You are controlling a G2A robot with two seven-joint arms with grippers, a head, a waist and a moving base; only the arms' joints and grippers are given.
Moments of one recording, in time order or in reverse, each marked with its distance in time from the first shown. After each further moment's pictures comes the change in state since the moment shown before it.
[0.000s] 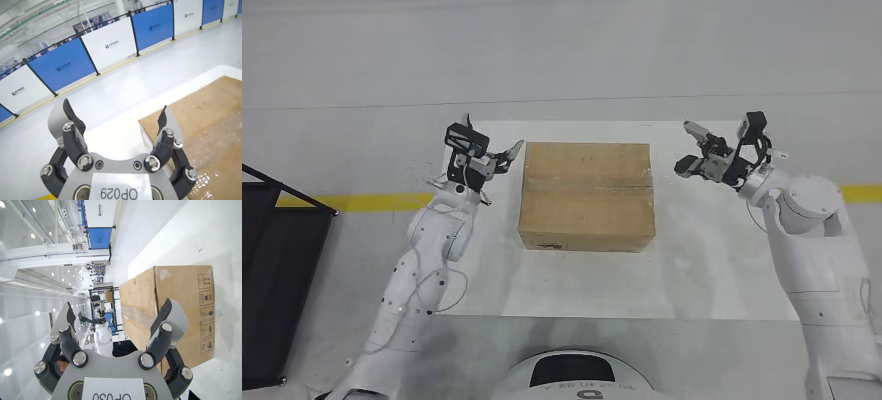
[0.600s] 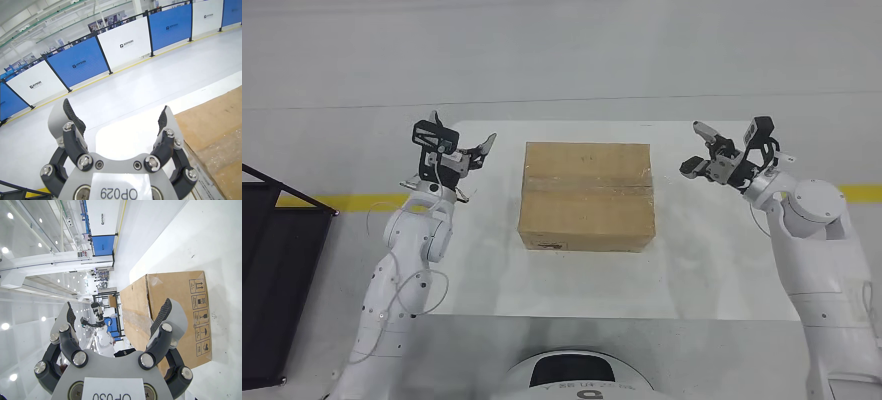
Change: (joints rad) left arm 0.029 0.011 -0.076 -0.024 0.000 0.000 -0.020; right arm -0.009 0.000 0.013 0.030 0.026 -0.004 0.002
